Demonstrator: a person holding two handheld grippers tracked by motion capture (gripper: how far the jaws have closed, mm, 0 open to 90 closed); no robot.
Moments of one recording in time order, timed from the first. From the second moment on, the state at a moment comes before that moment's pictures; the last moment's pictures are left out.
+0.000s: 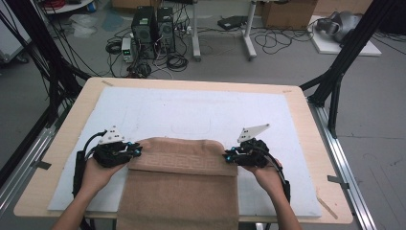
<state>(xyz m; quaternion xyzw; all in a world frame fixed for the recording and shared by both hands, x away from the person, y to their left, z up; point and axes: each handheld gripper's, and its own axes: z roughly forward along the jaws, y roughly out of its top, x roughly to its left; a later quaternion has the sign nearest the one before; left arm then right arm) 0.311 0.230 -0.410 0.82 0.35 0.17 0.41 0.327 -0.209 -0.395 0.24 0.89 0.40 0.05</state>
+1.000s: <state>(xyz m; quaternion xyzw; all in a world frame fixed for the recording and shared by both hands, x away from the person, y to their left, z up) 0.320 0.229 -0.424 0.83 0.36 0.16 0.40 0.323 -0.205 -0.396 0.22 0.89 0.40 0.04</state>
